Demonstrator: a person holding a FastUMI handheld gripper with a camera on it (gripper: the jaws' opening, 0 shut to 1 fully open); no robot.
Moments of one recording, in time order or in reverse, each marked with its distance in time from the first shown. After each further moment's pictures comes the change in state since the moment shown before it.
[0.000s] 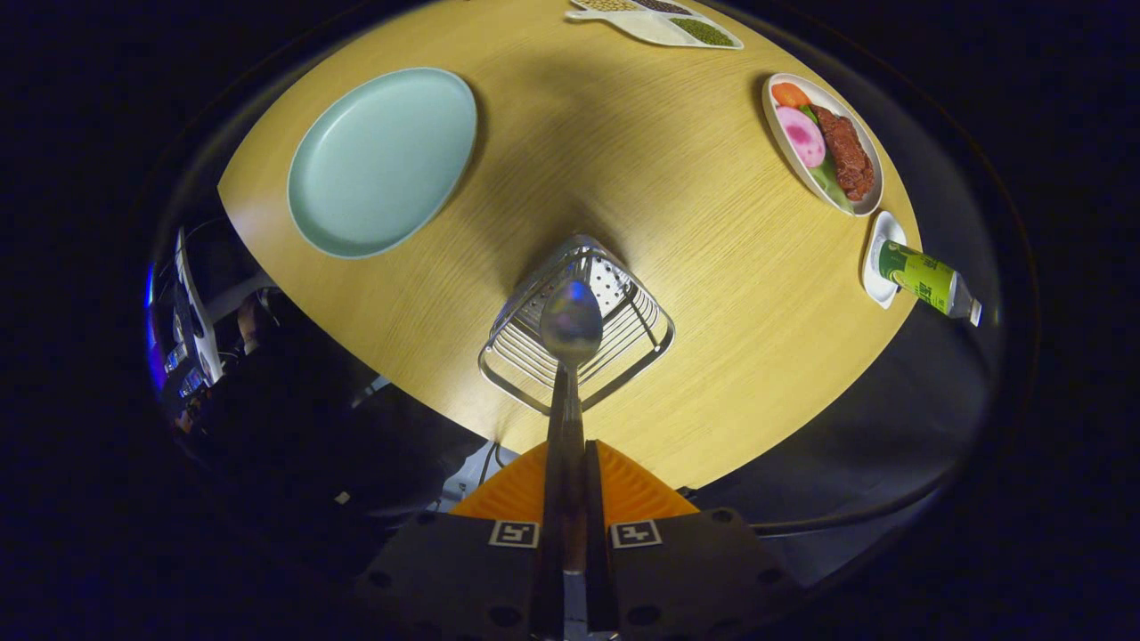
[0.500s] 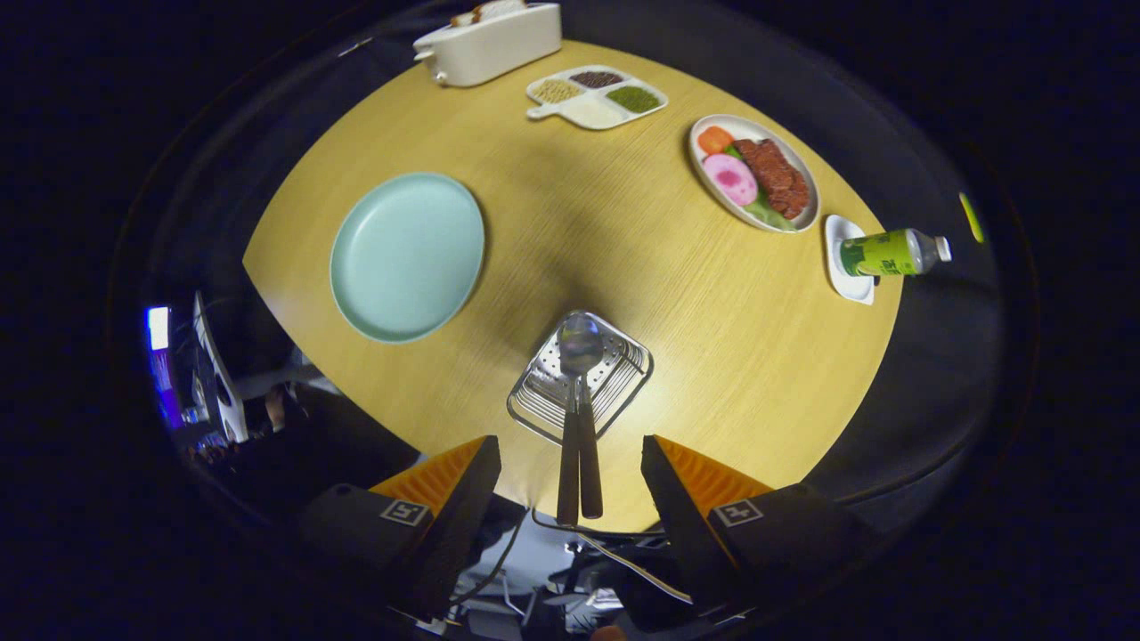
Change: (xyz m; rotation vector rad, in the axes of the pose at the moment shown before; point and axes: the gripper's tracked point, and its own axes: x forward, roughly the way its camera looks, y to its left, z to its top) arm -0.043 0.005 0.010 0.238 -0.508 0.041
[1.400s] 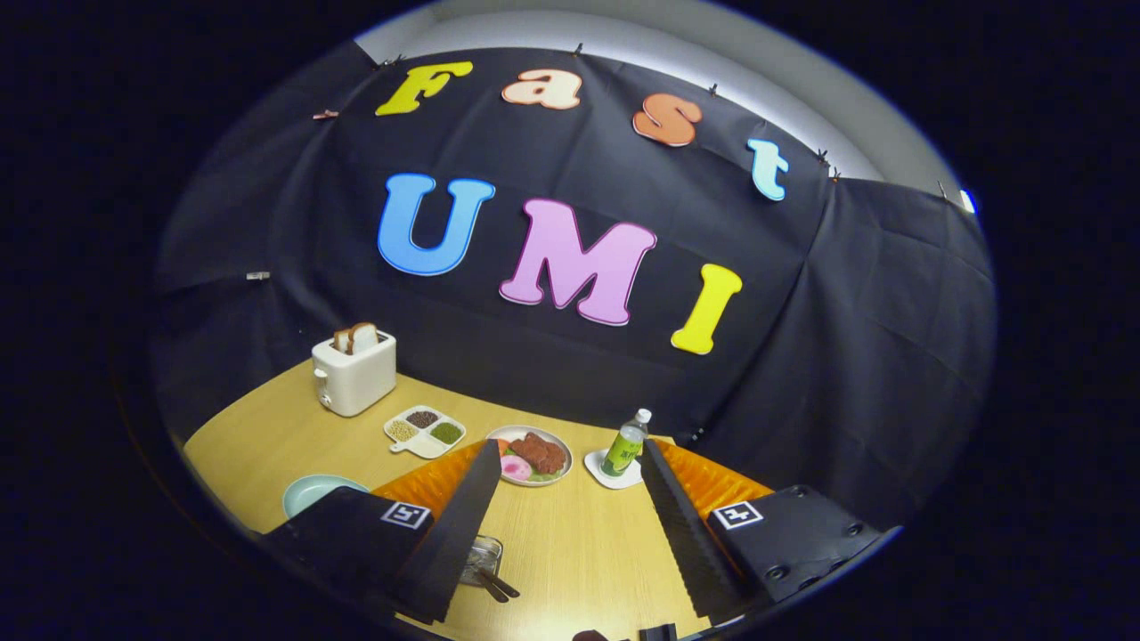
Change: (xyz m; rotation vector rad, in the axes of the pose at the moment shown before) arm -0.236 -0.055 0.002 0.227 -1.210 -0.571
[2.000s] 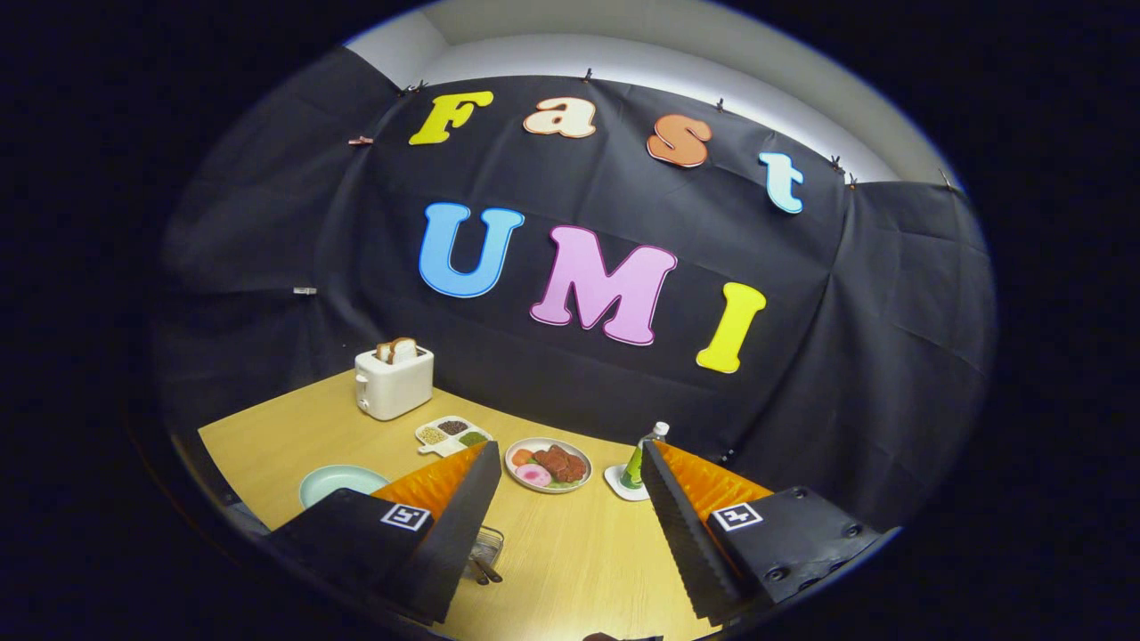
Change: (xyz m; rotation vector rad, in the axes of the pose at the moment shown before) arm -0.025 -0.016 -0.024 0.022 -0.054 0.190
